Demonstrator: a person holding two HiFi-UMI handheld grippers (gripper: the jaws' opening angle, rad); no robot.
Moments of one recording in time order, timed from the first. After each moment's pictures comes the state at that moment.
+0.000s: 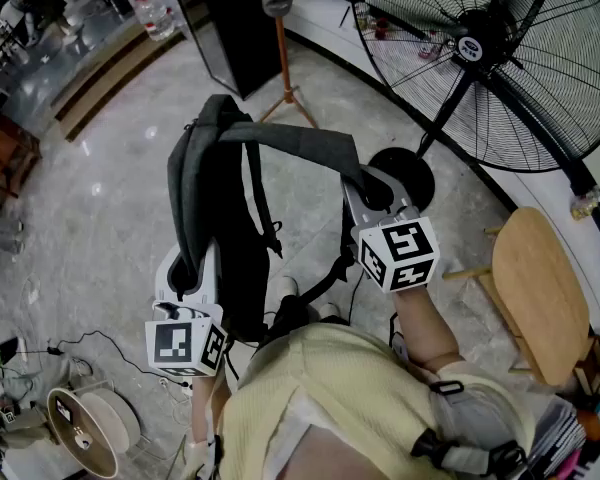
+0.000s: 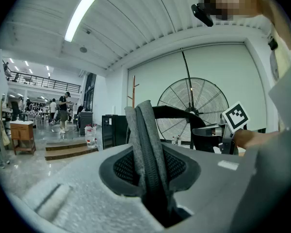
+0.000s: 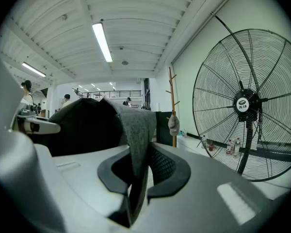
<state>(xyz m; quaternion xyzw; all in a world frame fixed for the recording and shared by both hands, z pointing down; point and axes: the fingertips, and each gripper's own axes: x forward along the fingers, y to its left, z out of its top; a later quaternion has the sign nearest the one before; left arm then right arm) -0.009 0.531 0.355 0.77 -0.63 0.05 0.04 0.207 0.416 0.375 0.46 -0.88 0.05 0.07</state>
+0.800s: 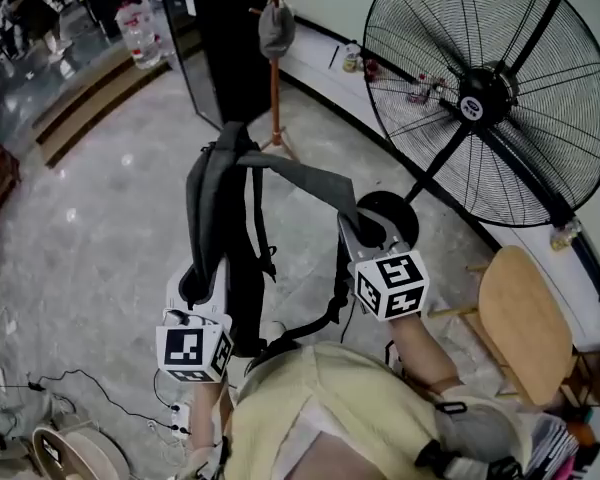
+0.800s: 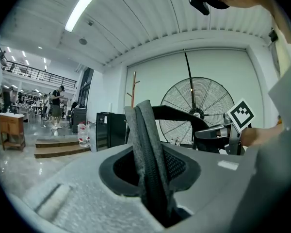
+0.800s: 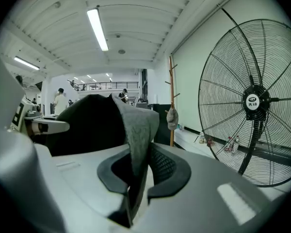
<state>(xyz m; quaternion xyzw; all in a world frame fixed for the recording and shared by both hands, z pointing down) -0.052 0.430 0.372 0.79 -0.61 0.04 0.06 0.160 0.350 0.391 0.47 -0.87 0.08 0.12</state>
